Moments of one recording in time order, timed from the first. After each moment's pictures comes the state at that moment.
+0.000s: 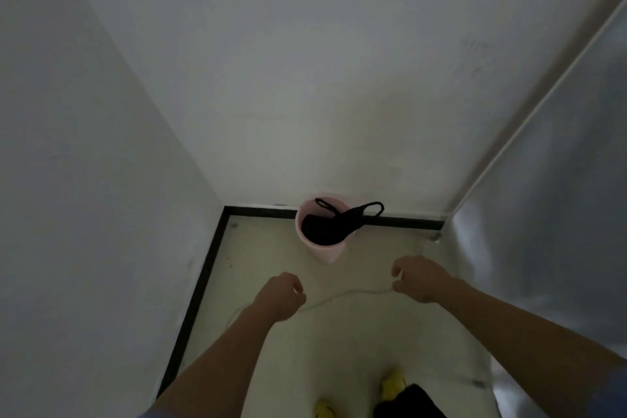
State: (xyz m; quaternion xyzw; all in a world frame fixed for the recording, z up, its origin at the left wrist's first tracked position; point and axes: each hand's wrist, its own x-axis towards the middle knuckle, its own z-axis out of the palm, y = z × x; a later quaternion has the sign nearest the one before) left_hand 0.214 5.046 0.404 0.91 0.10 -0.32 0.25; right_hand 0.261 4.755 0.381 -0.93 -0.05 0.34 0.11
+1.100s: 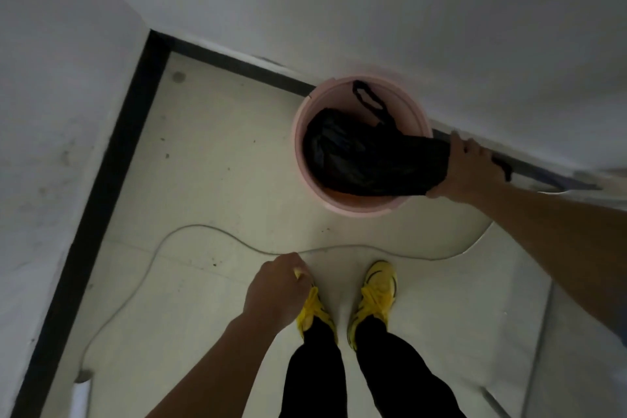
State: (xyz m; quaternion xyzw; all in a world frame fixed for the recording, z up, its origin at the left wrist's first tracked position) left_hand 0.432 5.062 -0.027 0.79 0.30 -0.41 0.35; right_hand 0.655 4.802 -0.087 -0.91 0.00 0.40 -0.07
